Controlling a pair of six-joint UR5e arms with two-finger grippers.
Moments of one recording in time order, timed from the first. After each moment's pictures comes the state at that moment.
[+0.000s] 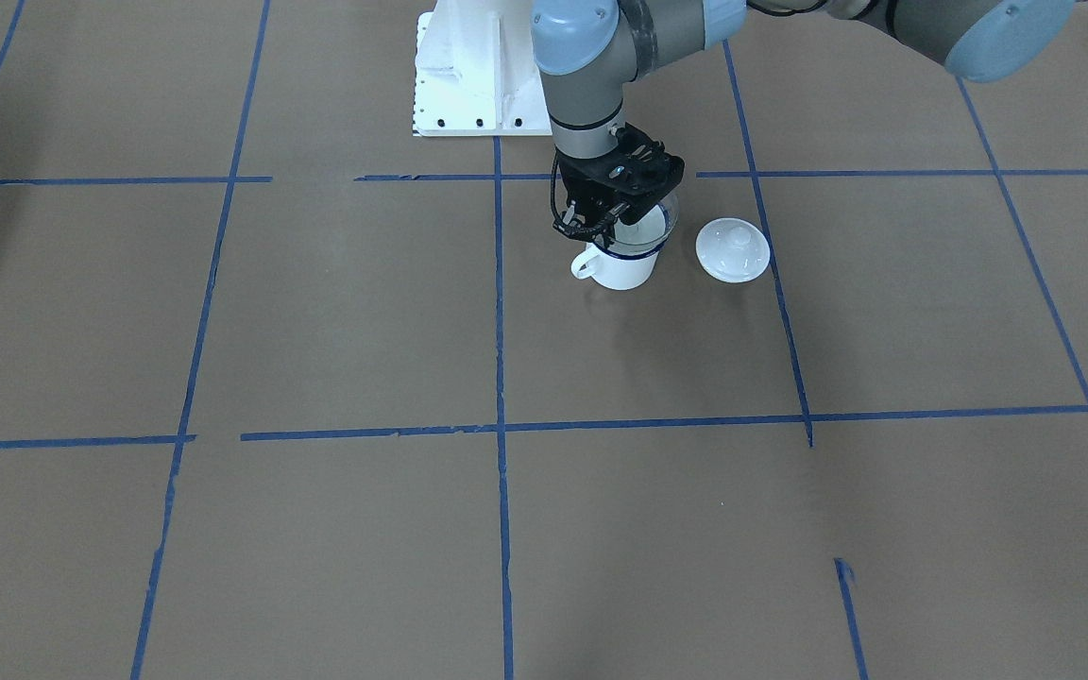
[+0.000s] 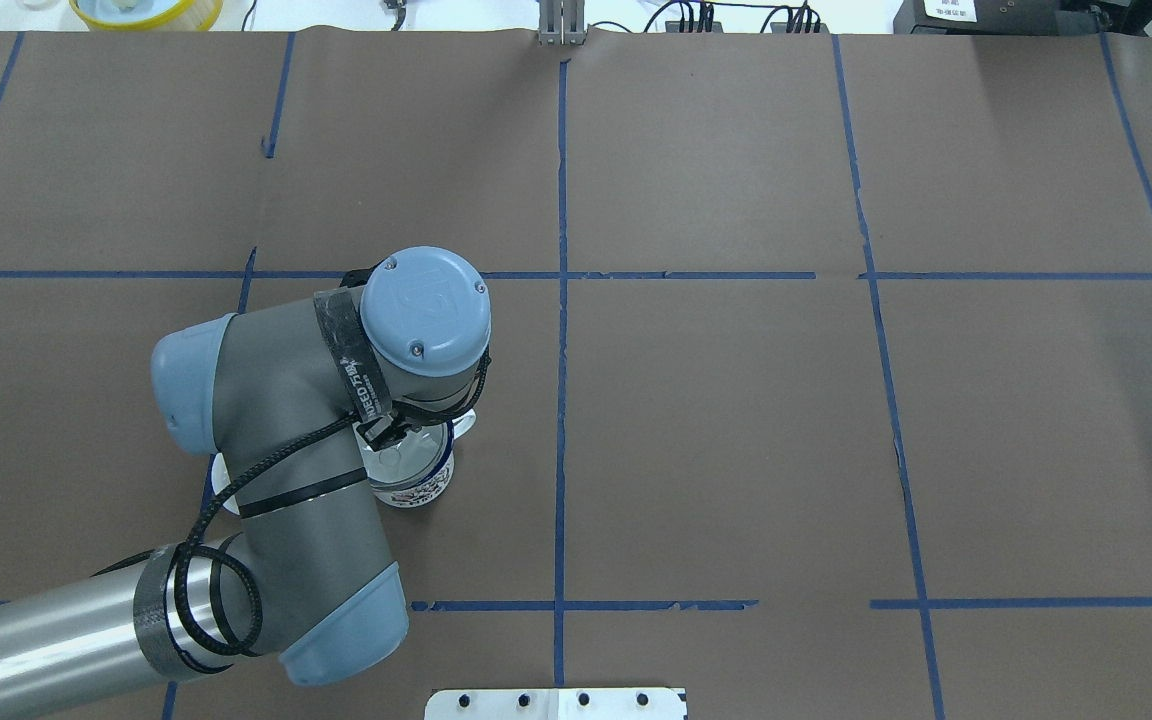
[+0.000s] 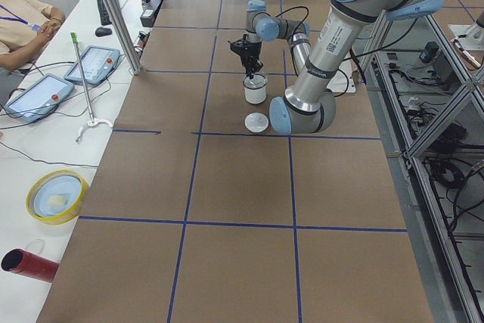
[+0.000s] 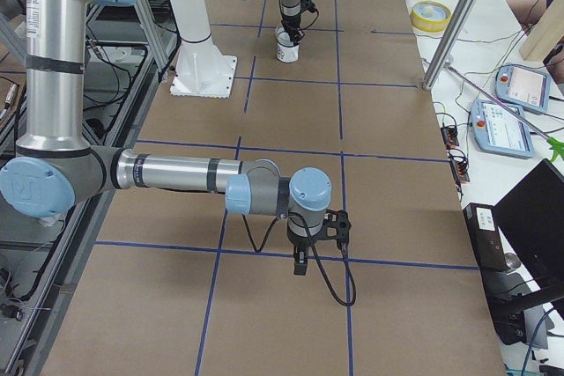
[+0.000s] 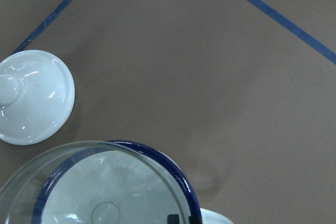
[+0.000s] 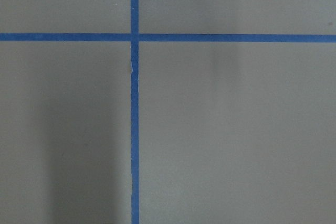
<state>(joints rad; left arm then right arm) -0.46 -2.29 -1.82 -1.20 -1.74 -1.93 1.57 -1.68 1.66 -1.57 2.29 0.01</state>
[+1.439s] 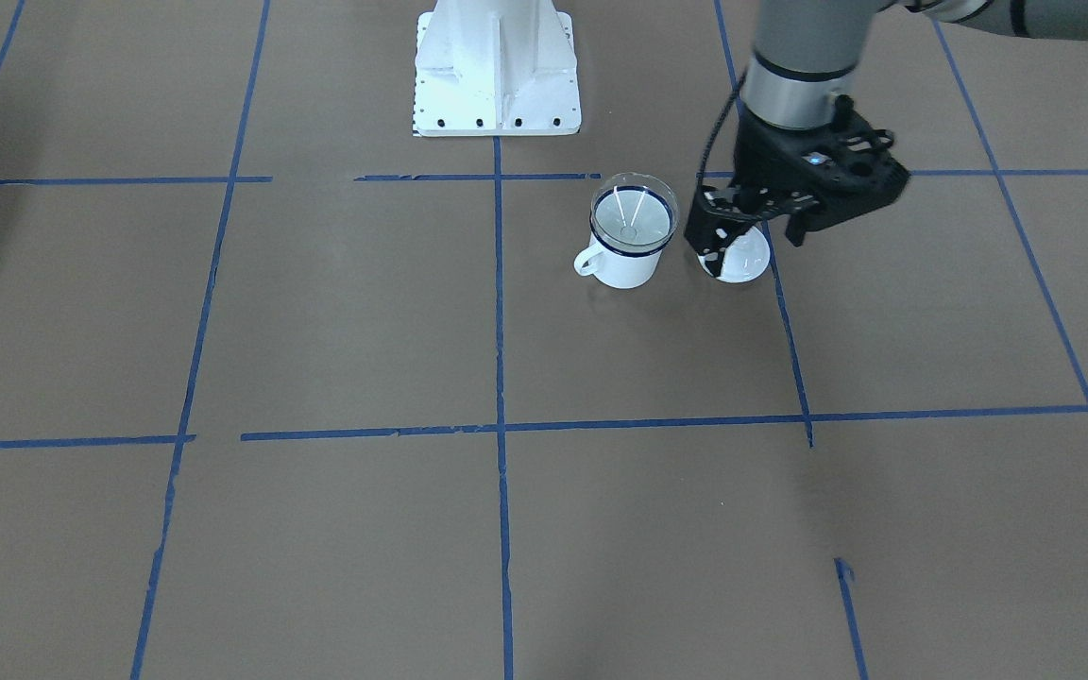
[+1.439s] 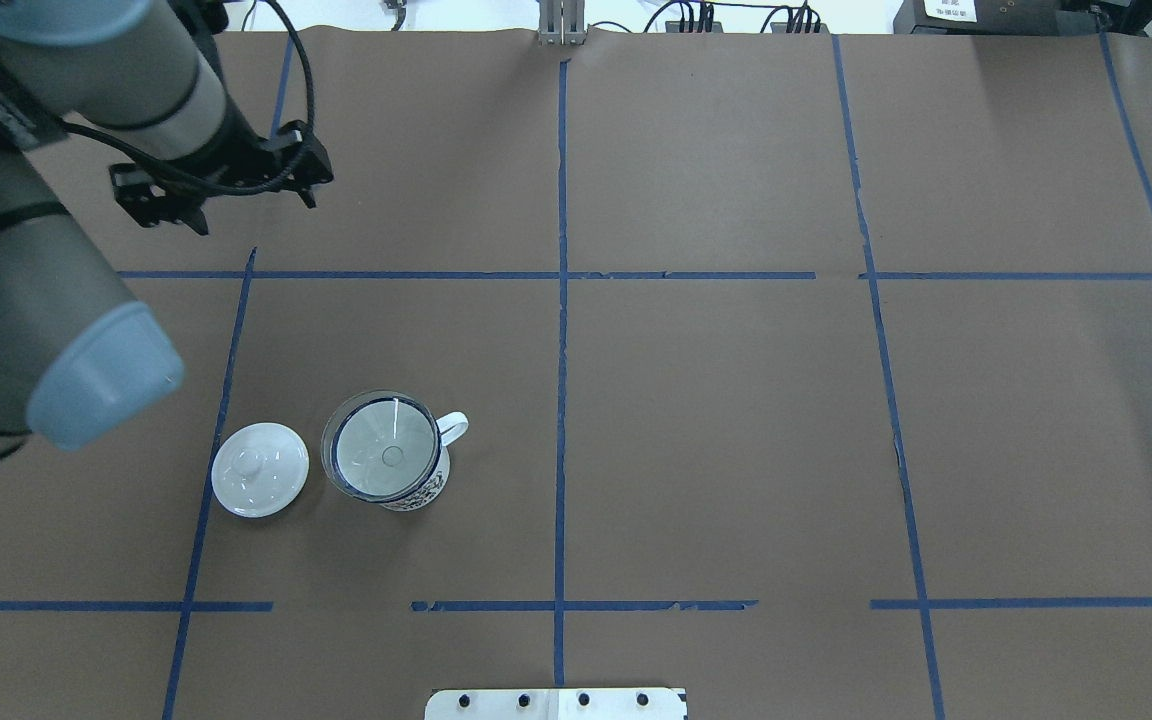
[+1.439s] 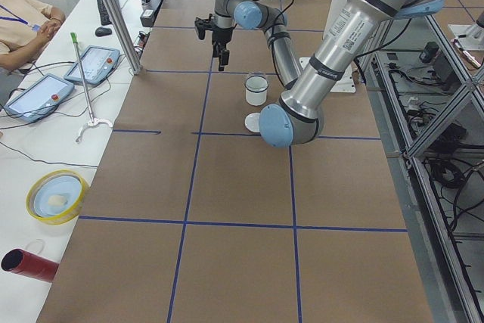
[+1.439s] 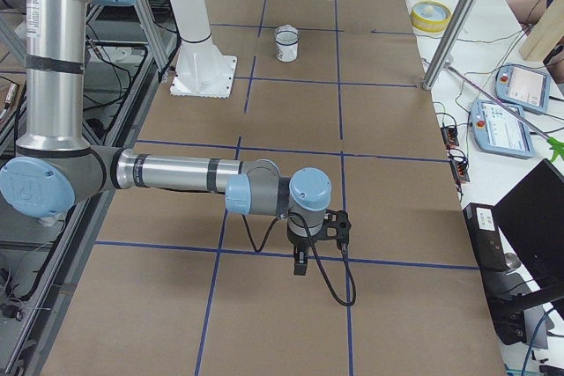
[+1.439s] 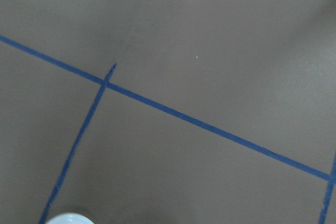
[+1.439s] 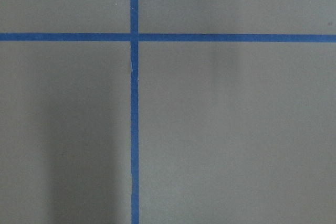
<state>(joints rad) -0.91 -2.15 -1.99 -1.20 -1.97 -1.14 1.57 -1.68 1.66 -1.57 2.29 0.01</state>
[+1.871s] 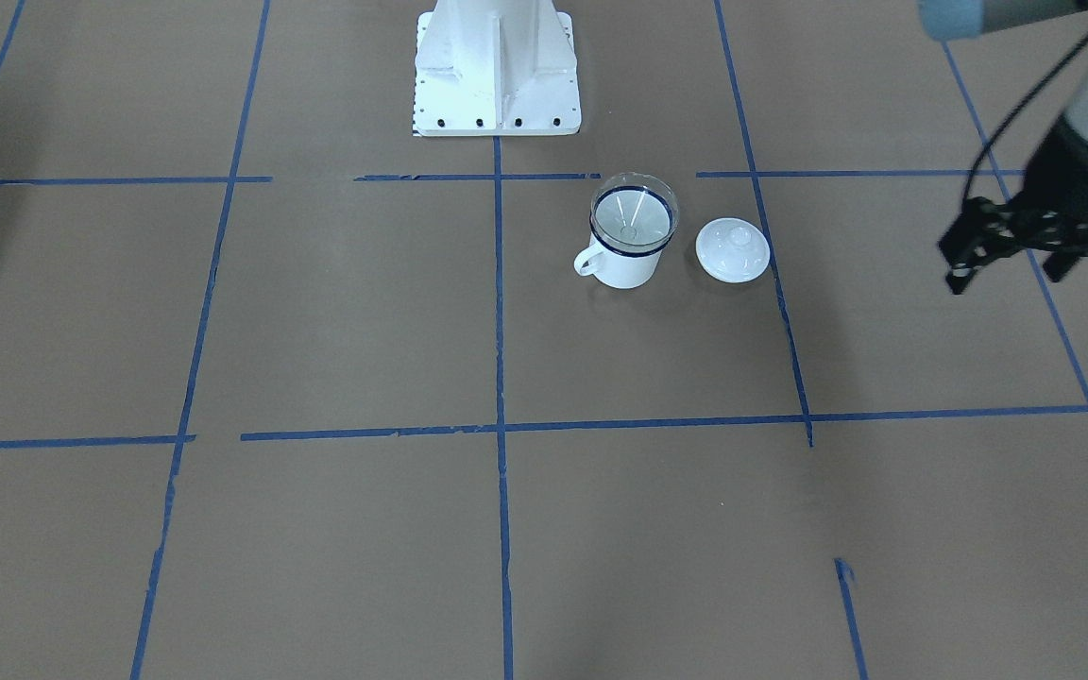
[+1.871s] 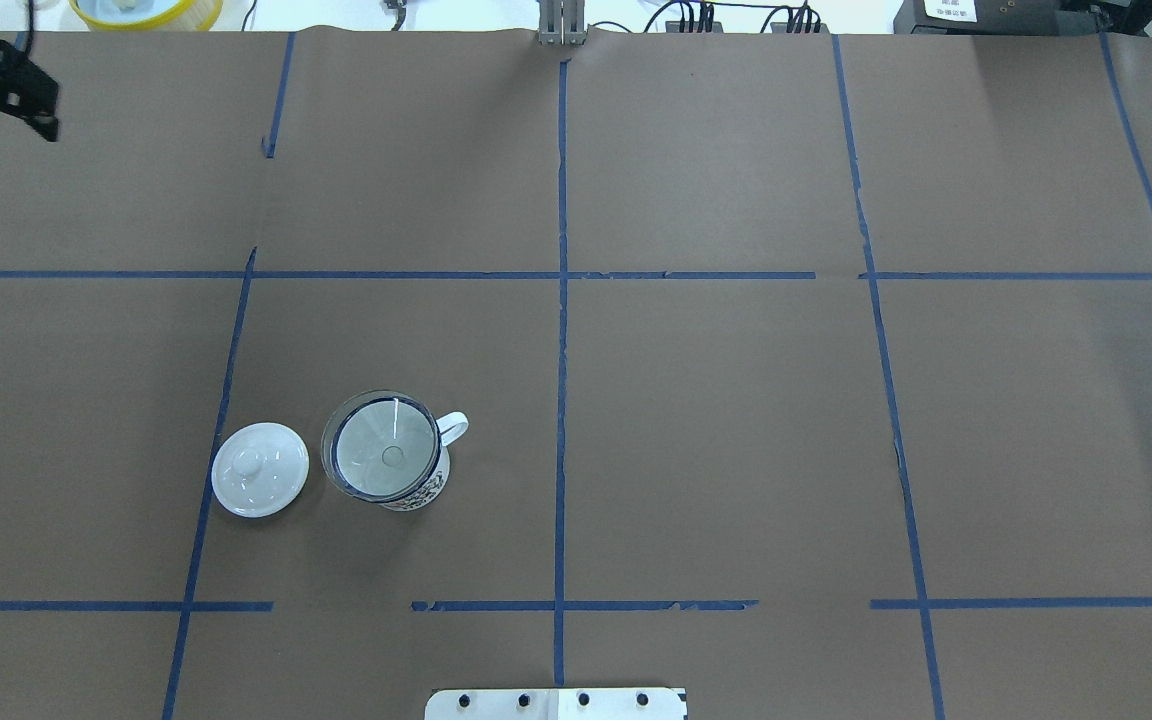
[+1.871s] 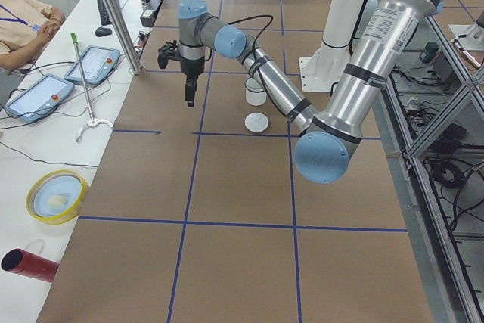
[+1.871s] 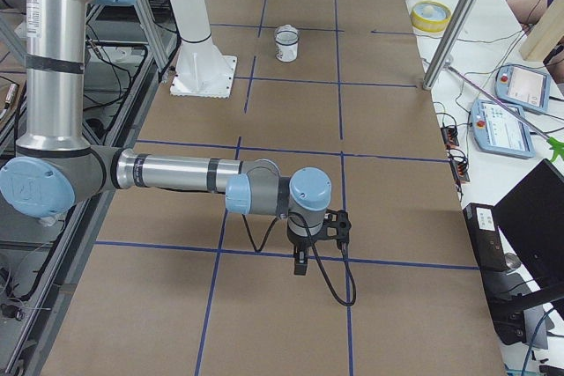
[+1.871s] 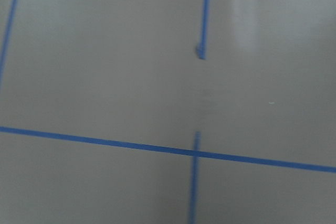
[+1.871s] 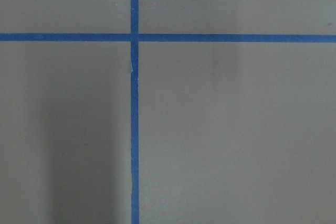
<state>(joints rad) -1.28 -1.93 -1.92 -1.25 -2.17 -0.46 1.57 -1.68 1.66 -1.57 2.29 0.01</state>
